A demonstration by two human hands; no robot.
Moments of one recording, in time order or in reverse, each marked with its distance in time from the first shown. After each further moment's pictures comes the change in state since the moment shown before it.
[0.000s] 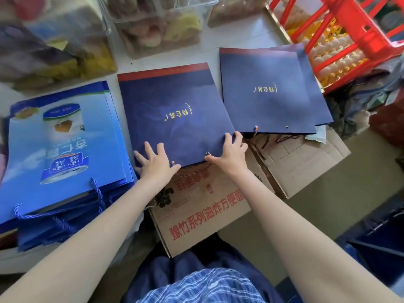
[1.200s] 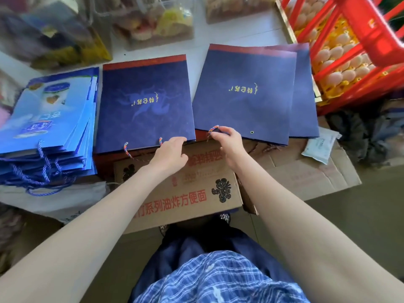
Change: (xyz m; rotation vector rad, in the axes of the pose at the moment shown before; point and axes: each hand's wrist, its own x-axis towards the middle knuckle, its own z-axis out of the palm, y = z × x) left_hand -0.052 0.174 0.052 -0.048 0.053 0.095; right_hand 0.064 0.121 -0.083 0.986 -0.348 0.157
